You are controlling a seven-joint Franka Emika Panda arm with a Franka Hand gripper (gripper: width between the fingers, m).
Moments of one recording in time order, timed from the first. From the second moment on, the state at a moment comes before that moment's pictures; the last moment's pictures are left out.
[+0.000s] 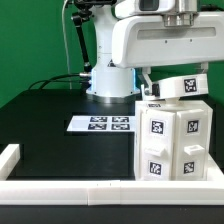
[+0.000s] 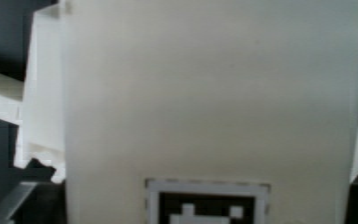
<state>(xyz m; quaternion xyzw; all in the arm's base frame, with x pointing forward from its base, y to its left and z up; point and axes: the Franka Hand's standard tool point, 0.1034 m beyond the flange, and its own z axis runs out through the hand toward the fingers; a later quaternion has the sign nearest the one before) 0.584 0.084 0.156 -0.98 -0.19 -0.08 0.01</state>
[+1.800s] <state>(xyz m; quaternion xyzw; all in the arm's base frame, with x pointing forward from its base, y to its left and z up) 0.585 0.085 0.157 -0.99 0.11 -0.08 0.04</state>
